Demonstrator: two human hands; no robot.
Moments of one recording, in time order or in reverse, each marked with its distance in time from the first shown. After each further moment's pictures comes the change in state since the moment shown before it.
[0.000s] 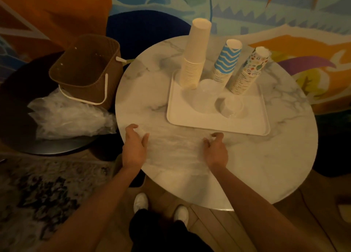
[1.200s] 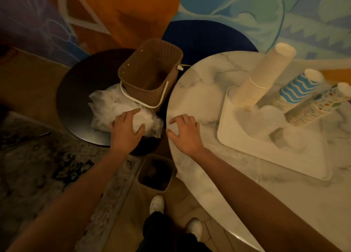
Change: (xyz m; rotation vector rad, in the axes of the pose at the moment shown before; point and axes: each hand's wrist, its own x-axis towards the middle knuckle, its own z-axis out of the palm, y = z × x) left_hand 0.086 -0.082 -0.139 0.286 0.147 0.175; right_hand -0.039 -0.200 0.097 -0.187 -0.283 -0.897
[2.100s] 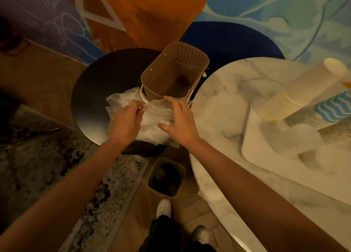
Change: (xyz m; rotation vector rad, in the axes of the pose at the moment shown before) left_hand 0.063 -0.039 -0.049 -0.089 0.019 0.048; right_hand 0.084 -0.075 0.023 0.223 0.066 -0.146
